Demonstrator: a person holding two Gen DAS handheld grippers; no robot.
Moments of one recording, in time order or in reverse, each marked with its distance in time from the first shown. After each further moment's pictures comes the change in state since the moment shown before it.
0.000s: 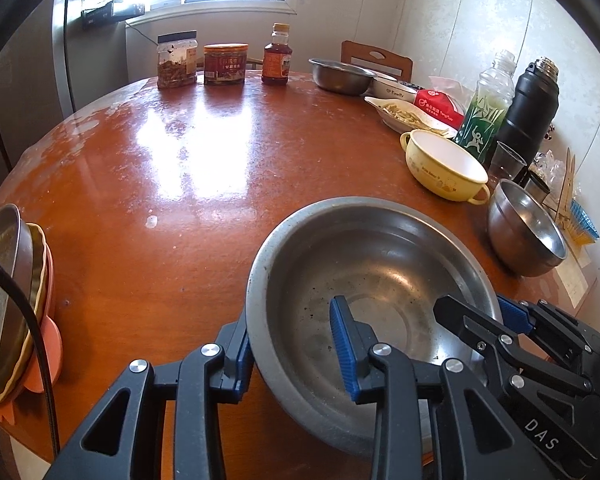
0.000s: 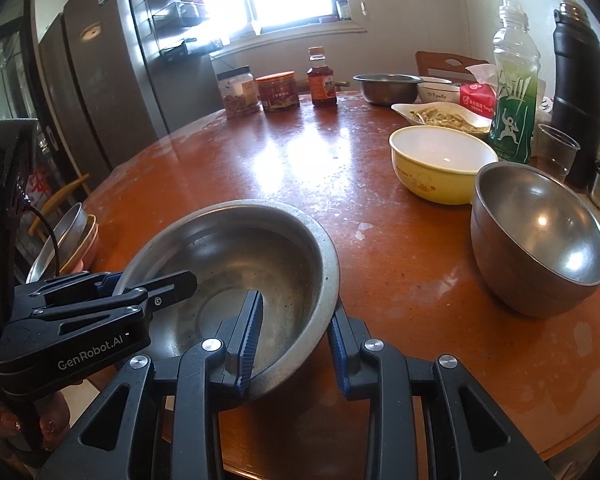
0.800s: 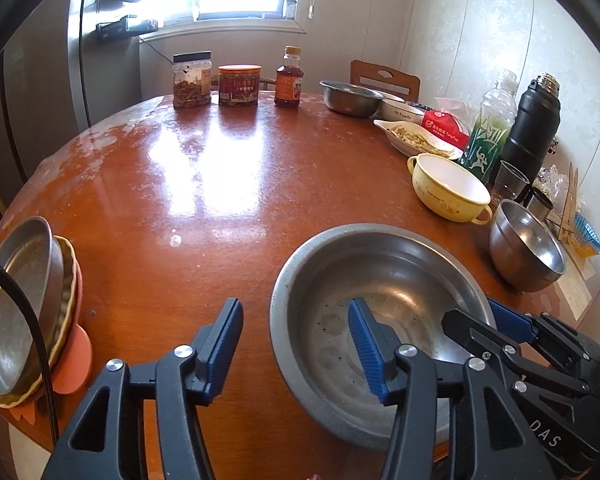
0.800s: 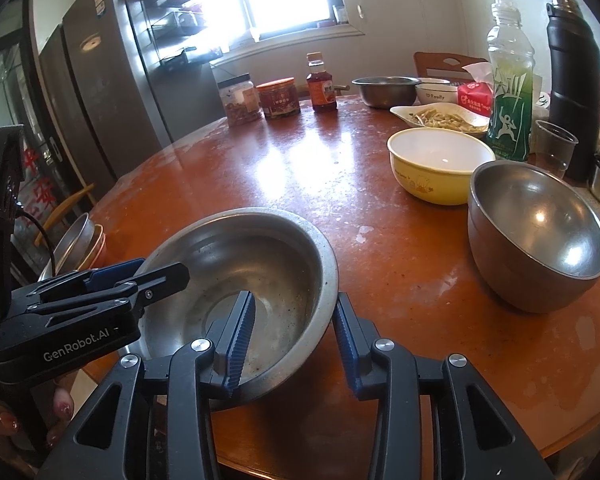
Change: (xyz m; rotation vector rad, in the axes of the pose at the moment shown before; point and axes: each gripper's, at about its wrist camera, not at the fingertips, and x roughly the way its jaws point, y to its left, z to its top) left arm -0.019 0.004 0.003 -0.010 -0.075 0.043; right arm -0.009 -0.001 -0.001 0.022 -0.029 0.013
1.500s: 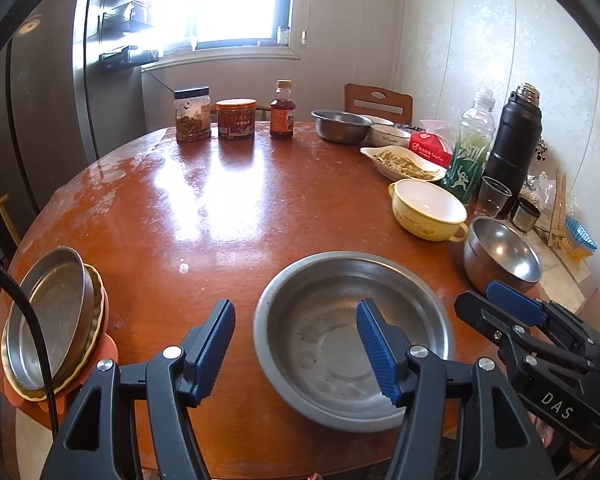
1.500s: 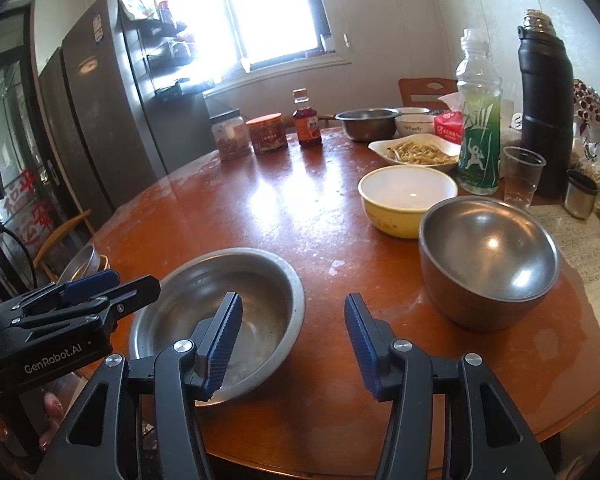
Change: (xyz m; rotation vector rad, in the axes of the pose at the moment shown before) left arm -0.041 -0.023 0.004 0.037 -0.085 0.015; right arm -0.045 -0.013 0.009 0.022 -0.112 -0.025
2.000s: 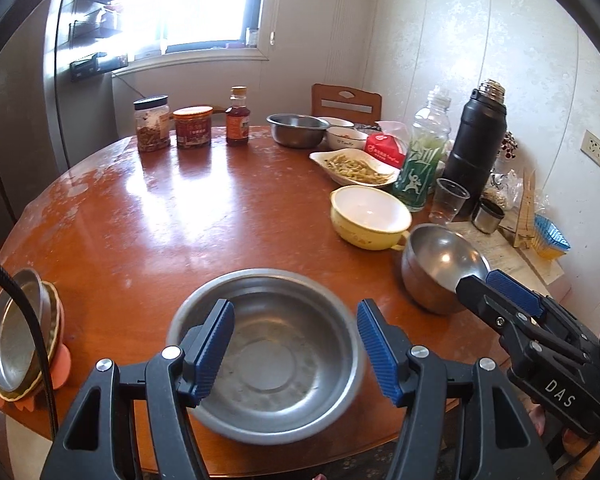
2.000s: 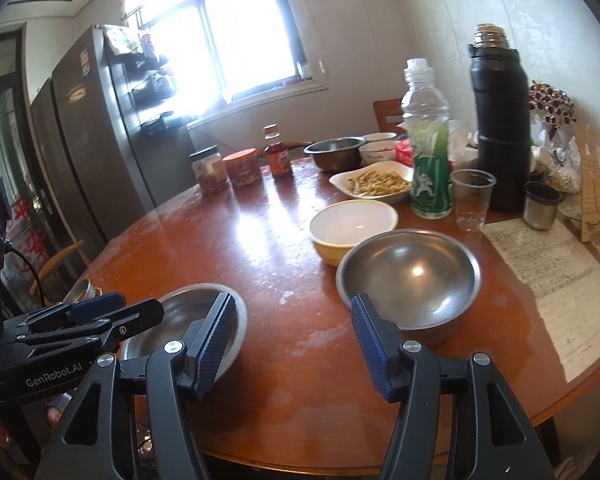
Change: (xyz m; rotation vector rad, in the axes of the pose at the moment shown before) left arm -0.006 -0.059 0.020 0.030 0.010 -0.089; right arm -0.048 -0.051 0.014 0.050 -0.092 -0.050
